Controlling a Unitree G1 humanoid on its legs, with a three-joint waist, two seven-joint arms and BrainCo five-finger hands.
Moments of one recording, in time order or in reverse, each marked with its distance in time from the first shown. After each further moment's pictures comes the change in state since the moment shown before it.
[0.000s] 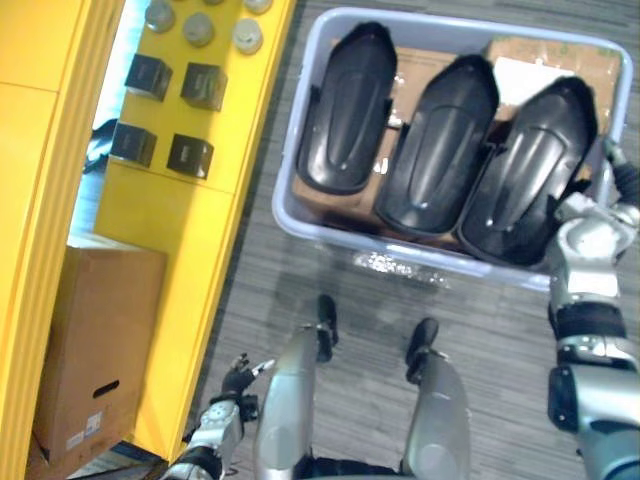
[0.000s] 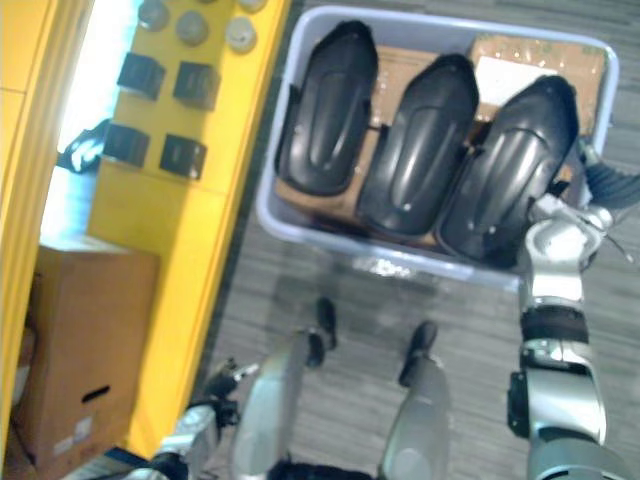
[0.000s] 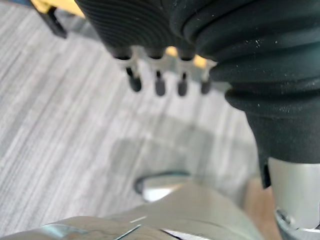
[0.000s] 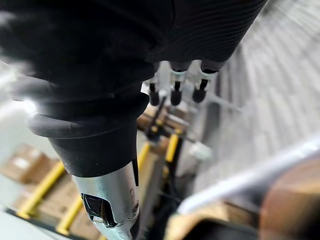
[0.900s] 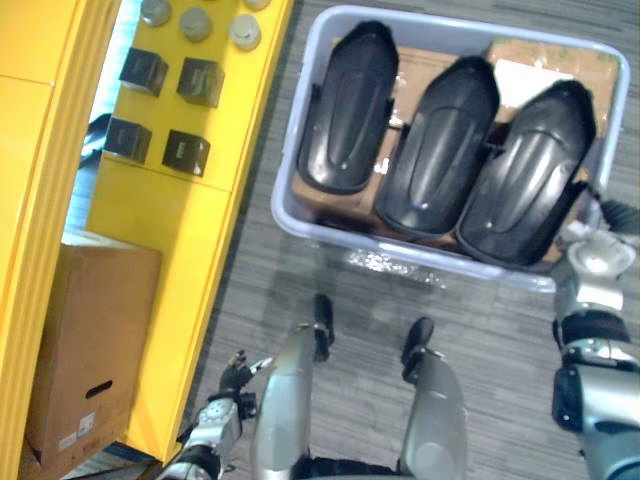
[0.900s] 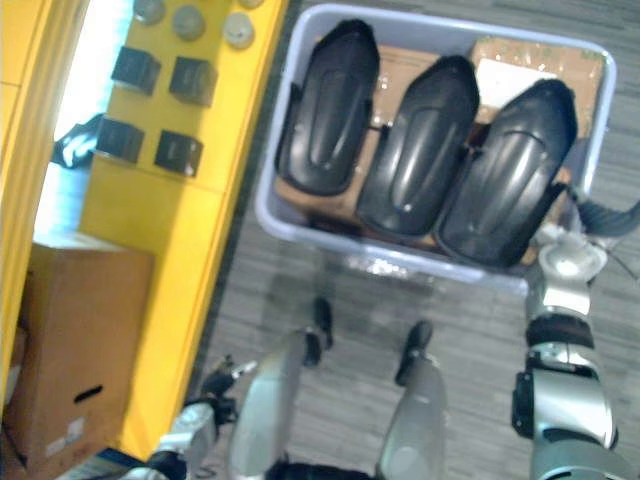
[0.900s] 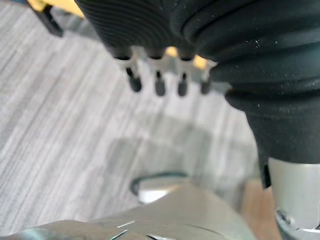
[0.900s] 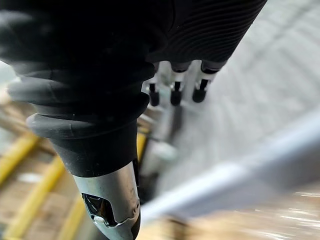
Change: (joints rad) left arm 0.000 -0.003 0.027 -0.015 0.009 0.000 0.010; right arm 0.001 -0.031 -0.050 -0.028 -0.056 -0.060 -0.105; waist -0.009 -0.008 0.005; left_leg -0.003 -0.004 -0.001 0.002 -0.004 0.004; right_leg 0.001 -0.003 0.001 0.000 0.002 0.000
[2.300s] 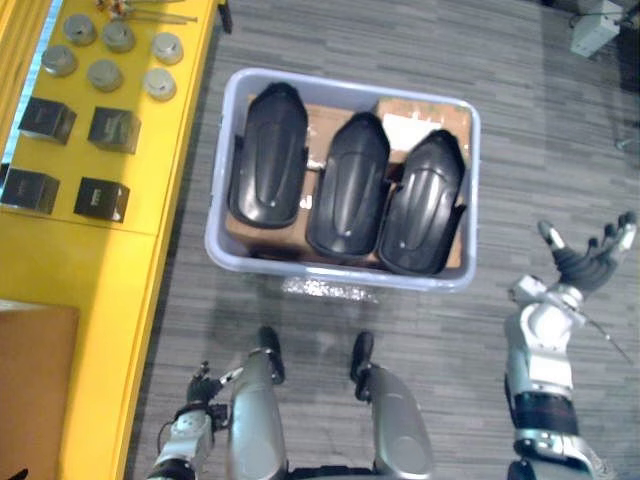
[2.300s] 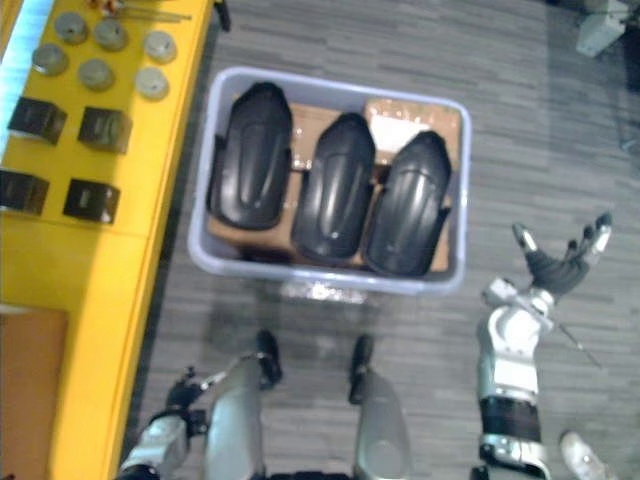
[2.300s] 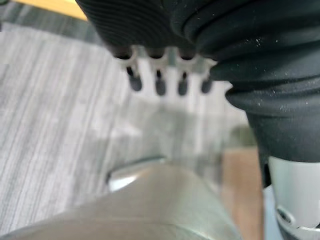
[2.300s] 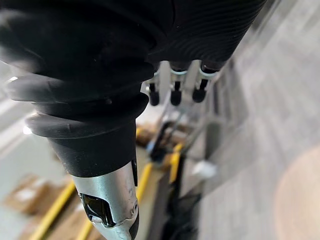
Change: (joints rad) left arm 0.066 0.095 0.094 -0.041 0.082 0.001 0.081; right arm 0.510 0.345 -0.091 -0.405 0.092 0.004 0.183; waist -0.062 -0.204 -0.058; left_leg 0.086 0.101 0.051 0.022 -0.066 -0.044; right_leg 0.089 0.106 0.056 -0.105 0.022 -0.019
